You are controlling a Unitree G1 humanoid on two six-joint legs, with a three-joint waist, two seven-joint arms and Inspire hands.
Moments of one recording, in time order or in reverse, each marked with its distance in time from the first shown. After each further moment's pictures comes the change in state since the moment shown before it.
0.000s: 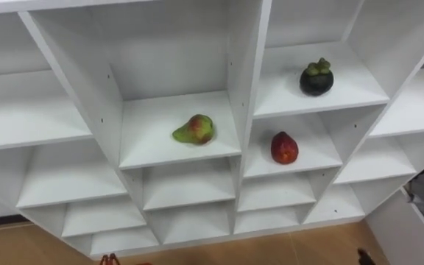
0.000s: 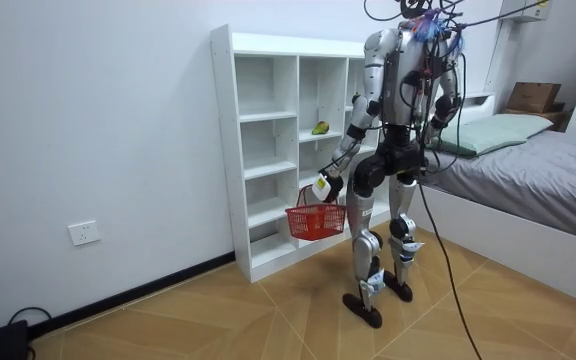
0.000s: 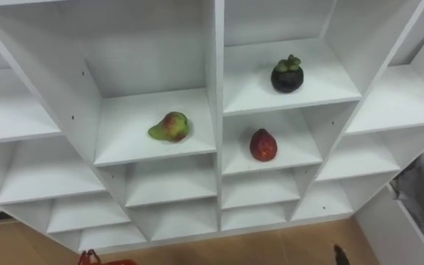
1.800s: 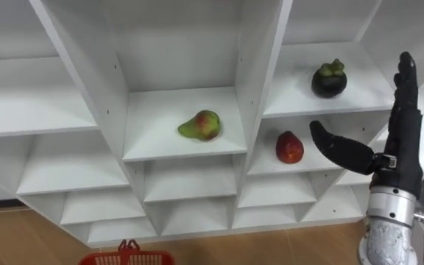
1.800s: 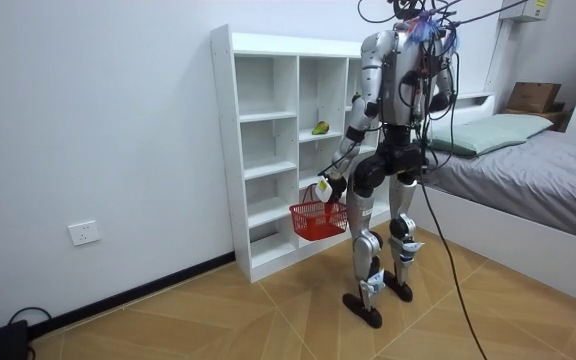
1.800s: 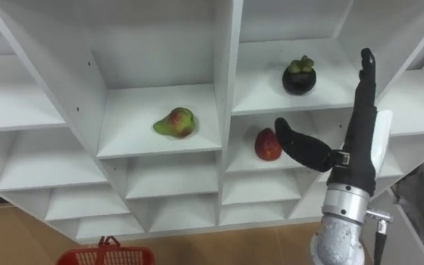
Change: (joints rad) left arm -0.014 0.036 -0.056 -0.008 0.006 -0.019 -0.081; right arm -0.109 -0.075 0.097 -0.661 -0.198 -0.142 -0.361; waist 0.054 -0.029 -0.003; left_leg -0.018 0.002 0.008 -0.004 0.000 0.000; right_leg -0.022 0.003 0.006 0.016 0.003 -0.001
